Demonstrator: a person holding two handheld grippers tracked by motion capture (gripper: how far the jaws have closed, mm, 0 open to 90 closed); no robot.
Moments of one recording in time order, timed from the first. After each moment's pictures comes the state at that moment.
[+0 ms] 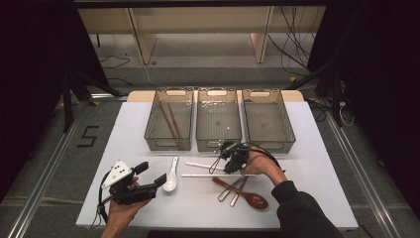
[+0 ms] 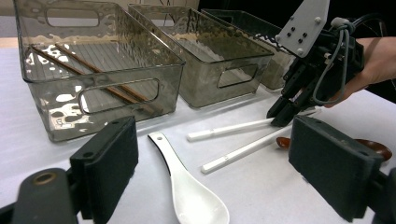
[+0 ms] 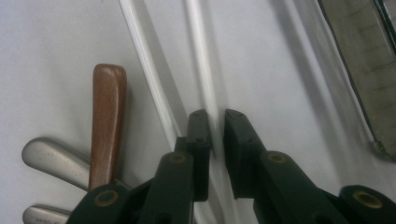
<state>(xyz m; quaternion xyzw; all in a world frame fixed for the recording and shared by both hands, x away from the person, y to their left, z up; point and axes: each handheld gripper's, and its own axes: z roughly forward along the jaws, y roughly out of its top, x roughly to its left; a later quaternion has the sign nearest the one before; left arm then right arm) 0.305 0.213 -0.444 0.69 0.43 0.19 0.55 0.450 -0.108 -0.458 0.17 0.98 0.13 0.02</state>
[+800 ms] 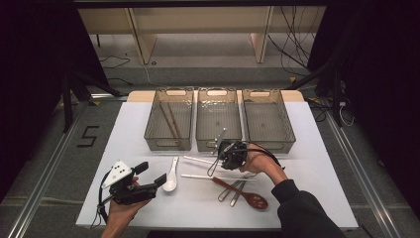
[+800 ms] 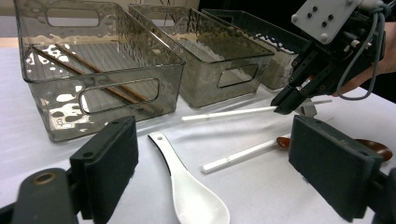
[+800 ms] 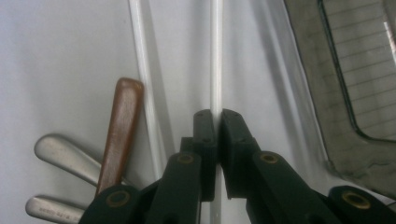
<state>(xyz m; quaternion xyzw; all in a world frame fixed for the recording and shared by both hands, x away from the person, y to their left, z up) 0.305 0.213 -0.444 0.69 0.43 0.19 0.55 0.439 -0.099 -0.435 0.12 0.98 0.15 0.07</state>
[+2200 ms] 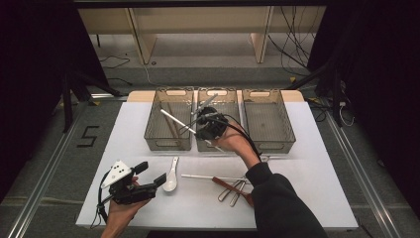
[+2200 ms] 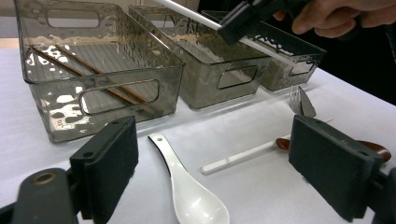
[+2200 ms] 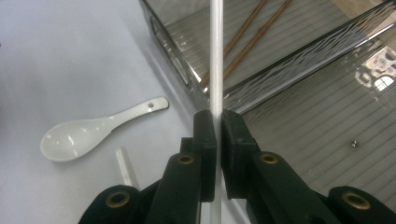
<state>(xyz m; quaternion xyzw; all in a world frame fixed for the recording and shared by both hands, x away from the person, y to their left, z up) 0.305 0.213 -0.443 0.69 0.43 0.19 0.55 0.479 -0.043 -0.370 0.25 0.92 0.30 0.09</state>
